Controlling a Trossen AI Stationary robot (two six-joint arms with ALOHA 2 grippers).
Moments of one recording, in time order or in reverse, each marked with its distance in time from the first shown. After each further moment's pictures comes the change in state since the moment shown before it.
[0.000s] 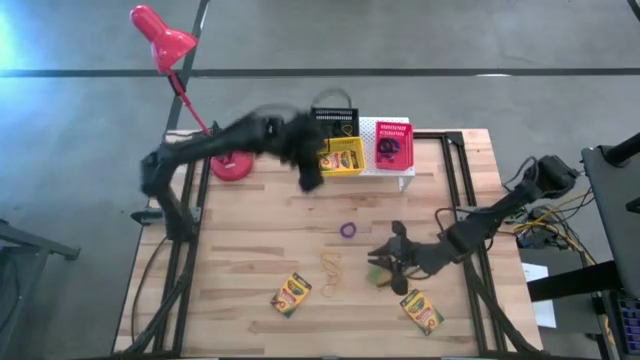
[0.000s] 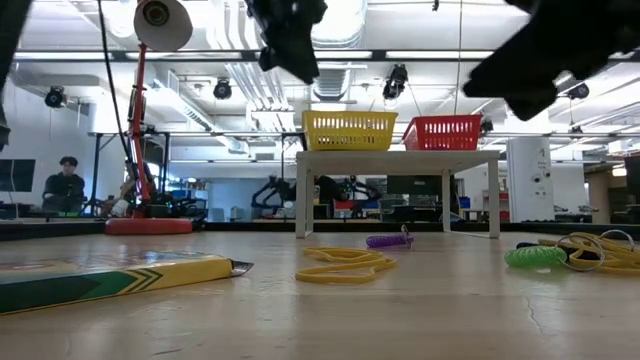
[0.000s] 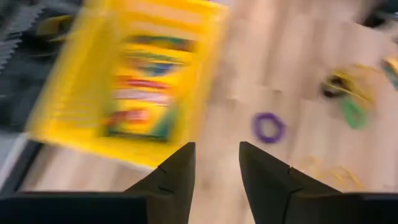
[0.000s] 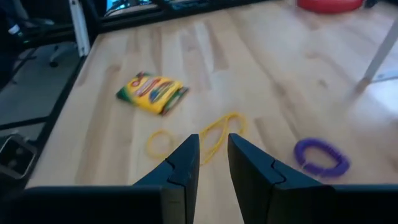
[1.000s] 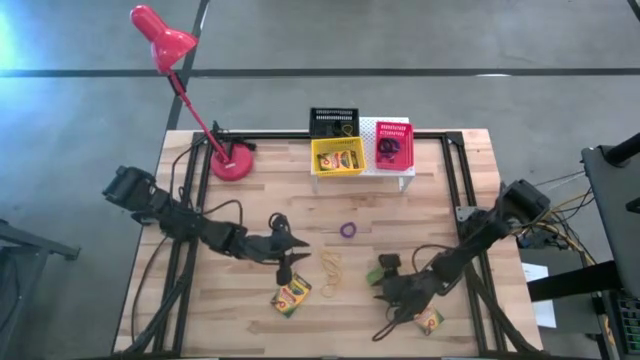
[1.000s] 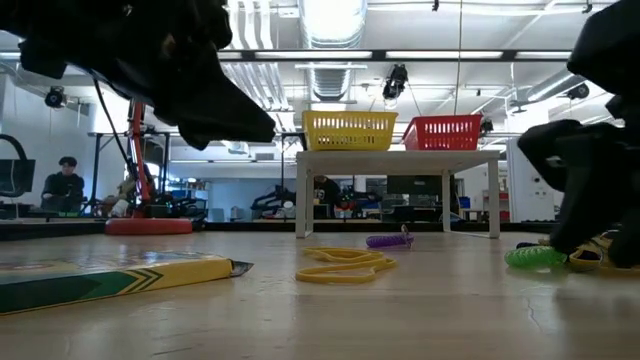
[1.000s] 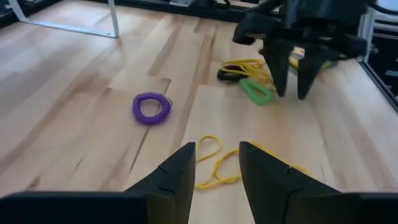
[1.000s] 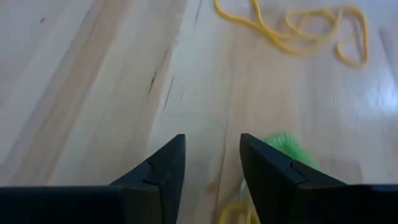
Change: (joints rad) left arm -0.613 -0.199 -1.175 1.456 -0.387 -0.243; right arm 0.146 0.424 0.087 -0.007 -0.105 -0.134
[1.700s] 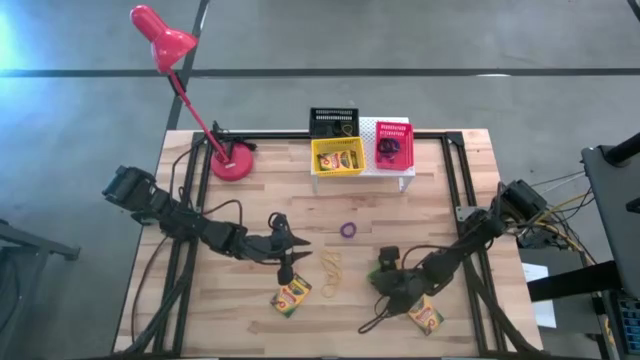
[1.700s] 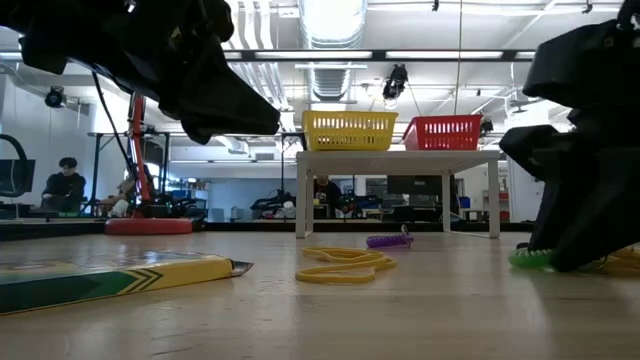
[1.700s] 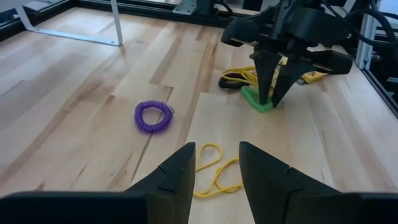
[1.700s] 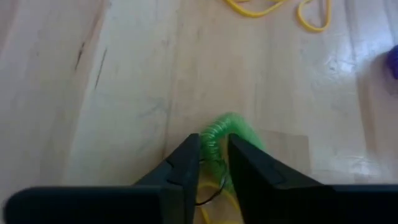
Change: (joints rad) left arm 0.001 0.000 0.014 0.003 -0.023 0.008; right arm -0.067 0.018 0.109 -0.307 -0.004 0.060
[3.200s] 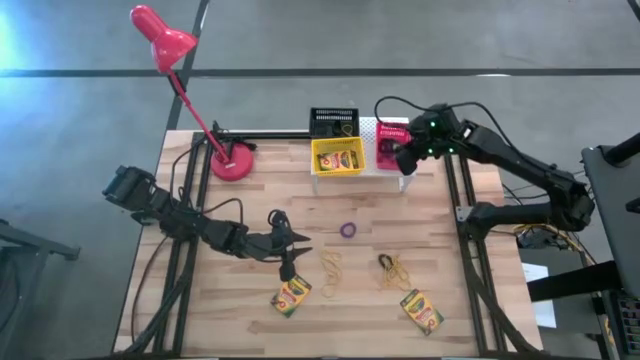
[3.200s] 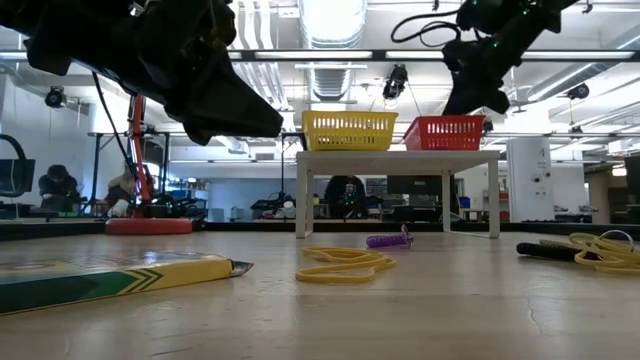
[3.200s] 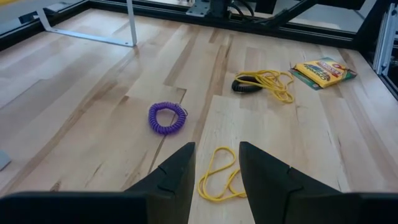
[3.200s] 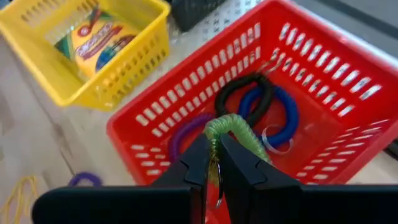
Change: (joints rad) left arm 0.019 0.000 0.000 -0.004 -0.029 -0.009; right arm -1.351 -0.612 0.251 -0.586 -0.571 -0.259
